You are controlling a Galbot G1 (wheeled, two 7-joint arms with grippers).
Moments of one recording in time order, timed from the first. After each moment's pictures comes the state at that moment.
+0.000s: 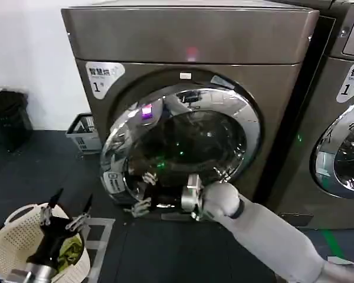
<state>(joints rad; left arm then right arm) 1.60 -1.36 -0.93 -2.17 -0.23 -0.10 0.26 -0.36 1.03 -0.42 1.71 0.70 -0.10 -0.65</state>
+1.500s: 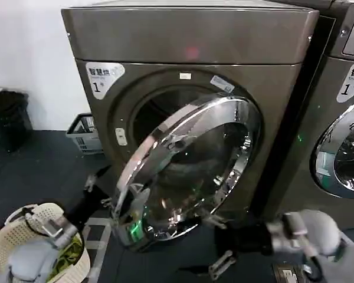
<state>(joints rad) 1.28 -0.94 -0.61 -1.94 -0.29 -0.19 0.45 -1.09 0.64 0.39 2.12 0.84 -0.01 -0.98</state>
